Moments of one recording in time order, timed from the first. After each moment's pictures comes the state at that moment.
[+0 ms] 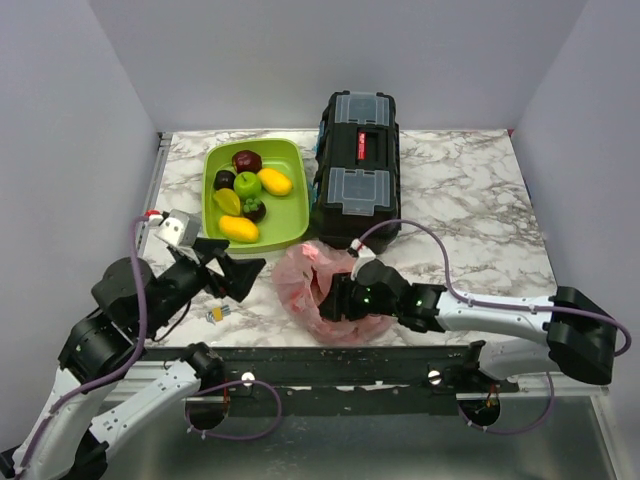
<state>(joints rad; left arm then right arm) -0.71 0.50 1.08 -0.75 -0.09 -0.32 1.10 1.25 0.61 0.02 0.01 0.87</state>
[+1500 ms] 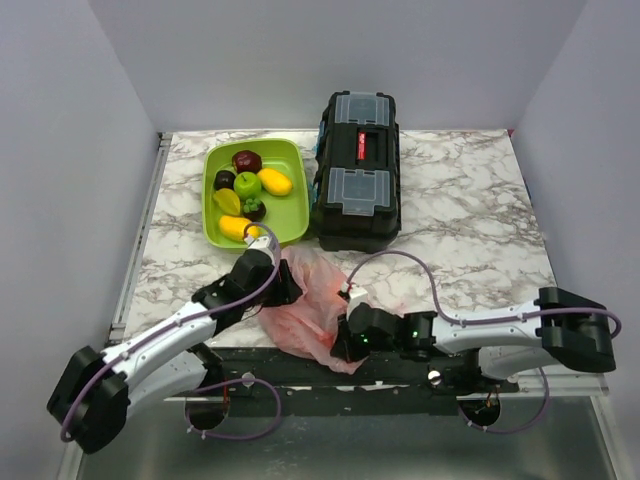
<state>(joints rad) -0.68 0.86 0.41 -0.24 0.00 -0.72 1.36 1.33 0.55 0.03 0.09 0.89</state>
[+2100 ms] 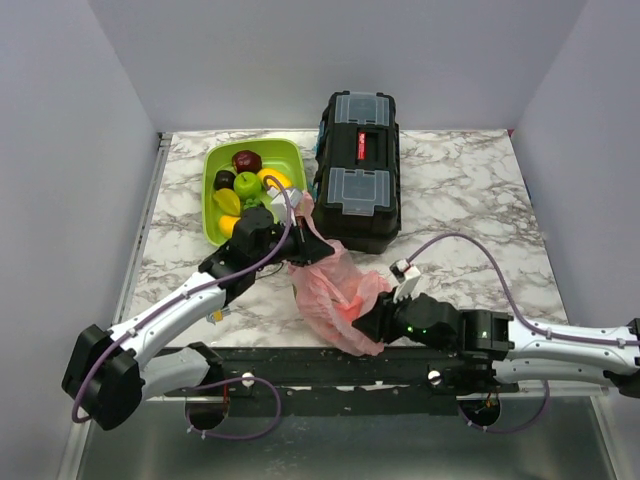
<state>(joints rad) -0.64 1.12 0.71 0.07 0.37 -0.70 1.35 0.75 0.49 -0.23 0.34 0.87</state>
